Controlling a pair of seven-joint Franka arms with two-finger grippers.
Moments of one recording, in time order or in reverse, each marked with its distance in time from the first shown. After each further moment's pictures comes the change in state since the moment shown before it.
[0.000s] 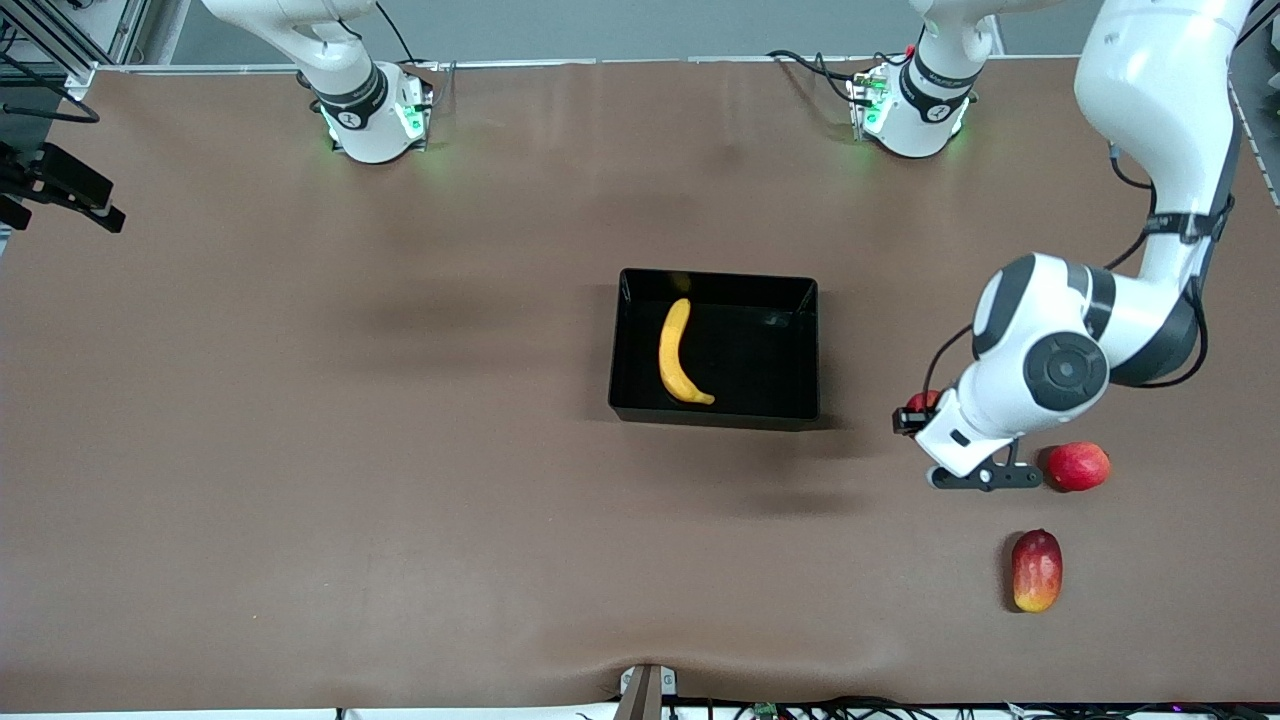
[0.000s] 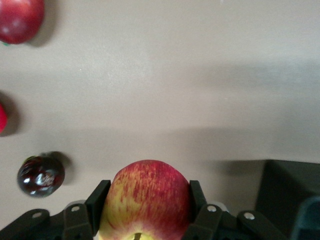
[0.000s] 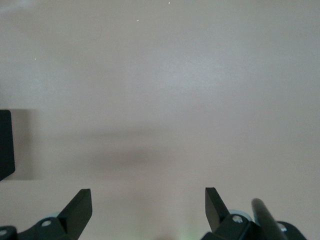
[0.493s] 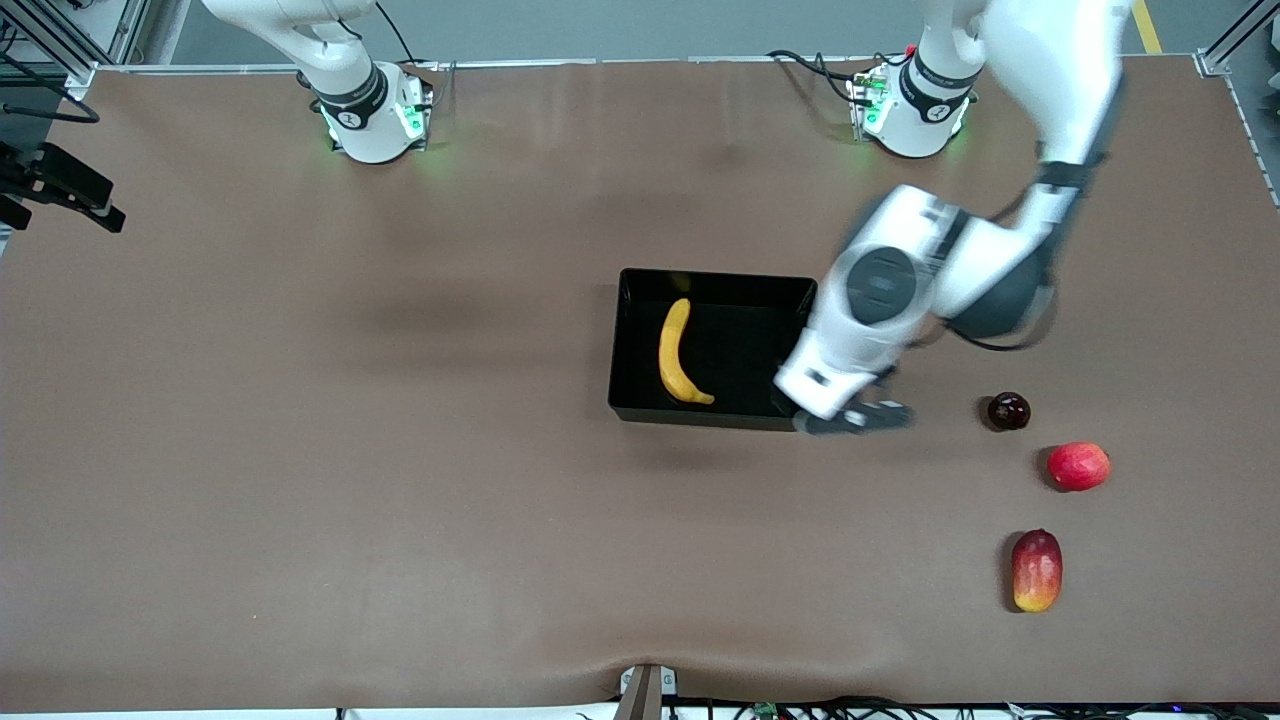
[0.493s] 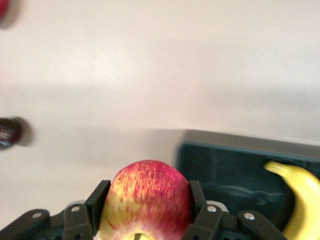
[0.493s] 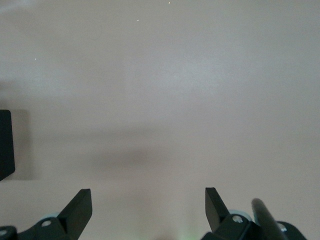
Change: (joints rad) left arm -0.185 -0.101 -0.010 0.018 -0.004 -0.095 -0.213; right arm 0.000 0.000 0.000 0.000 0.000 0.000 0.000
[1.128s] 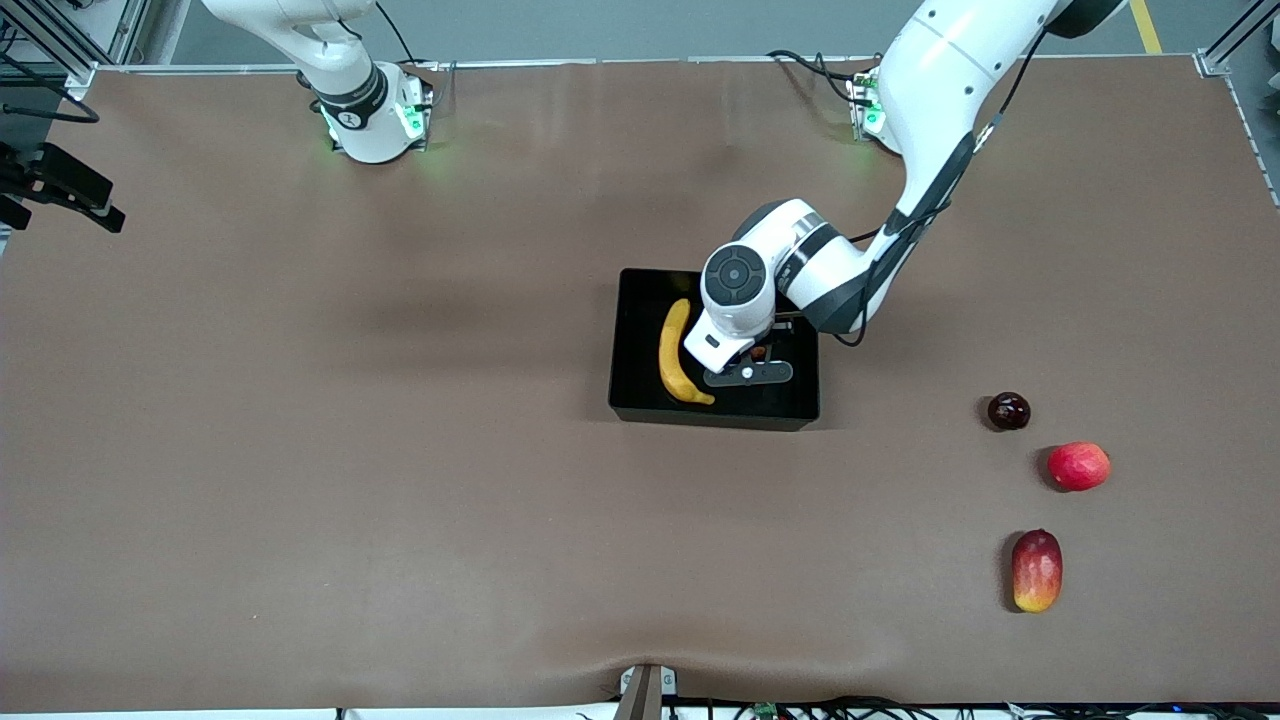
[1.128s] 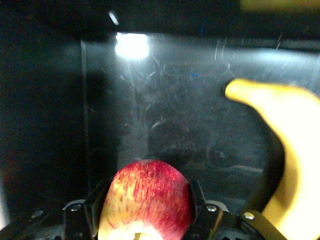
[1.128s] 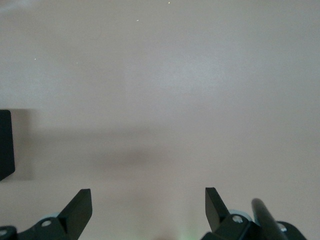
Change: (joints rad) left arm -0.255 0.111 -0.003 -0.150 0.049 0.127 -0.328; right arm 0.000 0.000 0.000 0.000 0.000 0.000 0.000
